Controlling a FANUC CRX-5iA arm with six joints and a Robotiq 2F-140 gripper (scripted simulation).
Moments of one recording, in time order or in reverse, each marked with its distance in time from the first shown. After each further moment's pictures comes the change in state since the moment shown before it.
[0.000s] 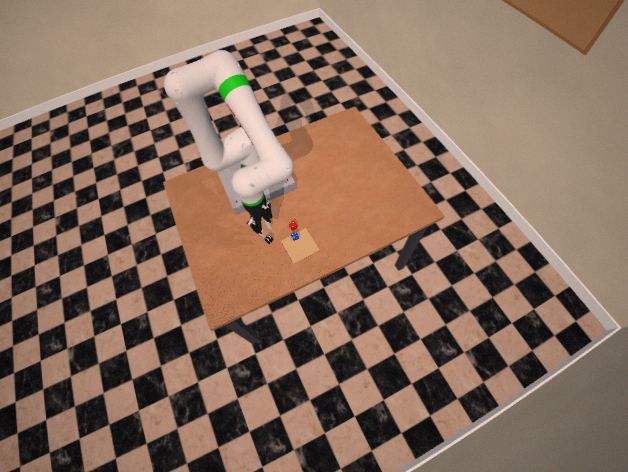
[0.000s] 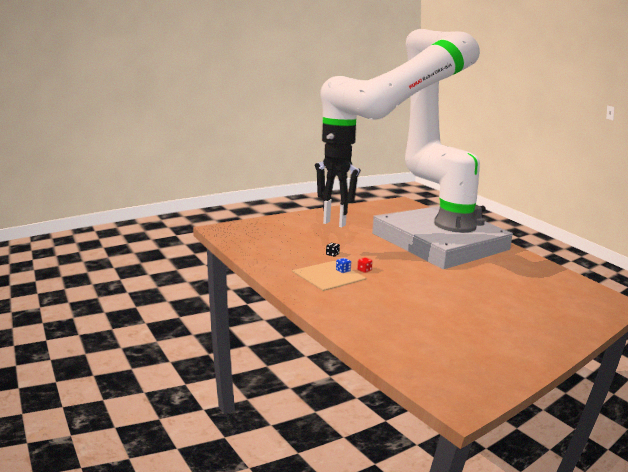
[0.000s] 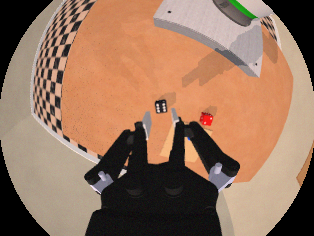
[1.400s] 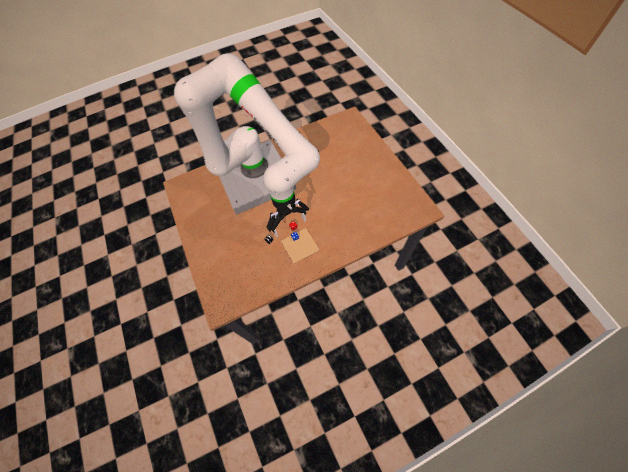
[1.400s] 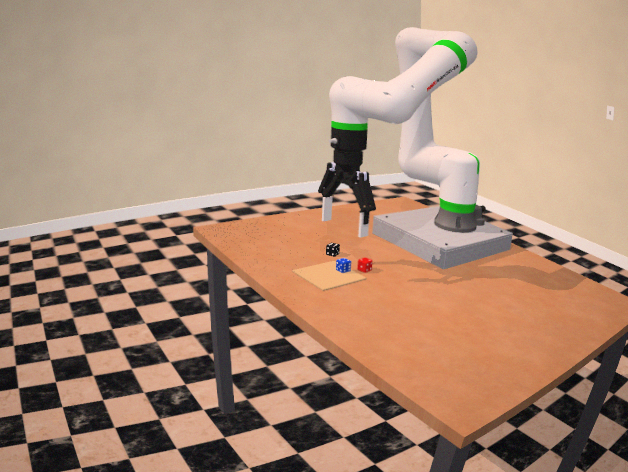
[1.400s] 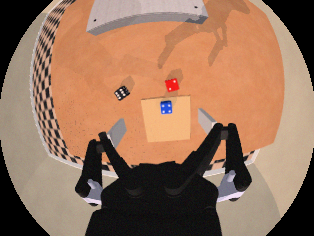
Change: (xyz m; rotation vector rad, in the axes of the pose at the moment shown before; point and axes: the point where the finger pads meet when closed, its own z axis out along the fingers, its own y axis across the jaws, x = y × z) arm -0.089 0.073 -0.006 0.002 0.000 0.398
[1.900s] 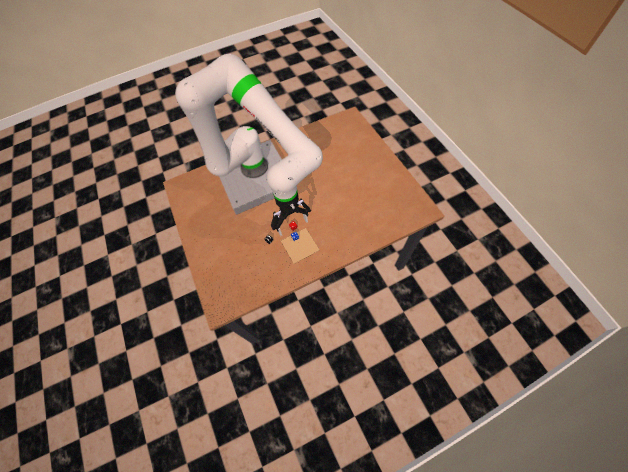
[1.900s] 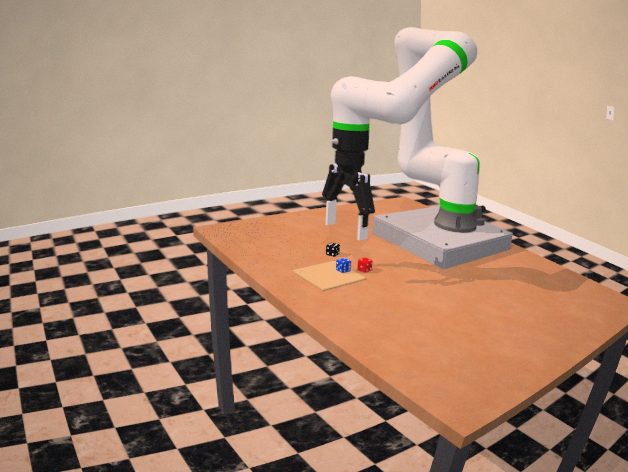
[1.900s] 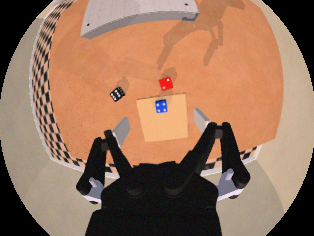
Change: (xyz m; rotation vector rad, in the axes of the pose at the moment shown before) arm -0.005 0.012 -0.001 -0.002 0.000 0.042
